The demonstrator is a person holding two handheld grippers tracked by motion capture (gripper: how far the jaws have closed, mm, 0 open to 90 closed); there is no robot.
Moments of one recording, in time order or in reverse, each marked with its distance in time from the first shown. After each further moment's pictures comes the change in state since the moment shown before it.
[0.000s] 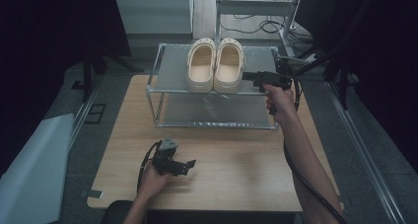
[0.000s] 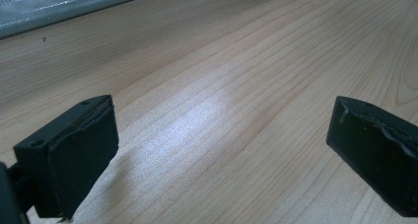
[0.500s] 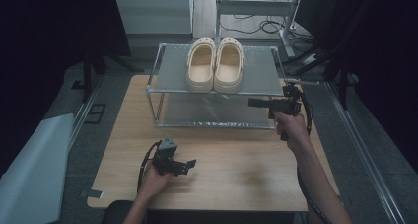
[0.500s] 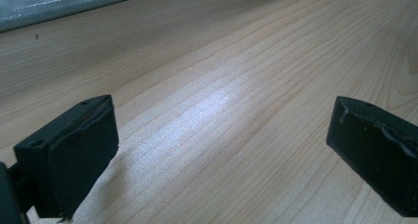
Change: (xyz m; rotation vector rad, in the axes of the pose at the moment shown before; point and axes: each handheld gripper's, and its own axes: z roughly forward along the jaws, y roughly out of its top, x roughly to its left) left arm 0.001 -0.001 0.001 -0.007 -0.018 -0.020; right arm -0.008 -0.064 -0.036 0.047 0.039 -0.129
